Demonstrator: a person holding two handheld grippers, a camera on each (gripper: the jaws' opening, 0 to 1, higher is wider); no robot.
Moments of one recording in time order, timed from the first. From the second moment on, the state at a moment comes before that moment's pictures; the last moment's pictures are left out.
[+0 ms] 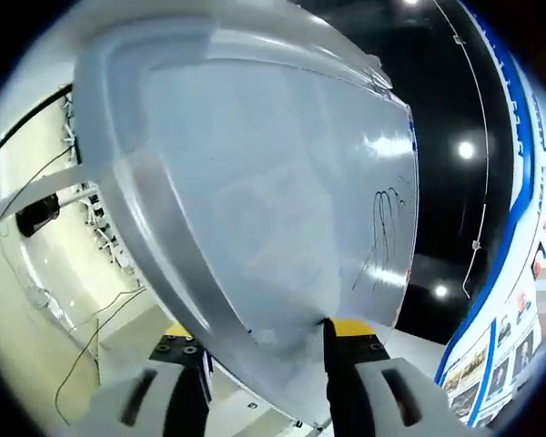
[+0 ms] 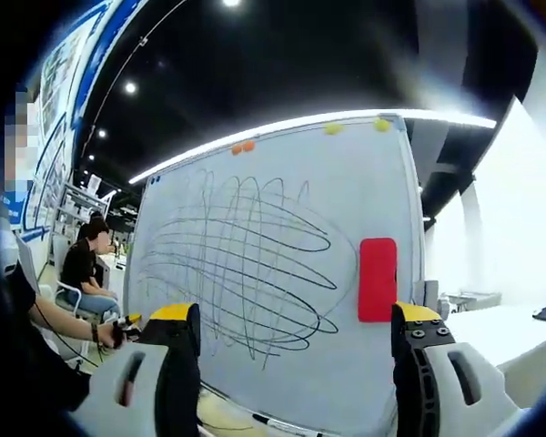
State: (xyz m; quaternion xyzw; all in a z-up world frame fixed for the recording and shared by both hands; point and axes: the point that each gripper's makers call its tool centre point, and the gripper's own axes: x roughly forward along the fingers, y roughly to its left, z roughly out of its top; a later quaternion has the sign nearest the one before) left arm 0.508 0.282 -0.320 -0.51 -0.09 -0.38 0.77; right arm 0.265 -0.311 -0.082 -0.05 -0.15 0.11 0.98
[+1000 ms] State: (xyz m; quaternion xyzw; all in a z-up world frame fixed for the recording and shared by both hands) left arm 0.509 0.285 -0.321 -0.50 -0.08 -0.37 0.78; right arm 0.304 -0.340 -0.120 -0.01 -0.11 0.08 0.99
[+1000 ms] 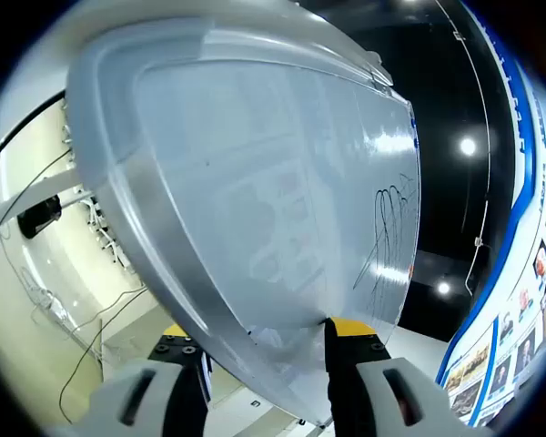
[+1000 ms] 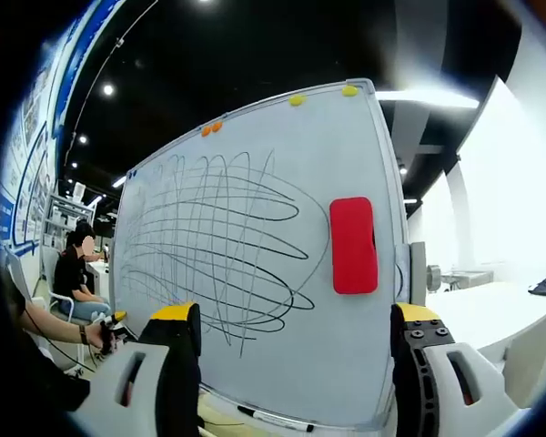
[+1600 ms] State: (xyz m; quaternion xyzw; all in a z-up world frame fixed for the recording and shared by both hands) left arm 0.507 0.284 -0.321 -0.50 -0.08 -0.37 0.78; right arm 0.318 -0.338 -0.133 -0.02 -0.09 0.08 0.99
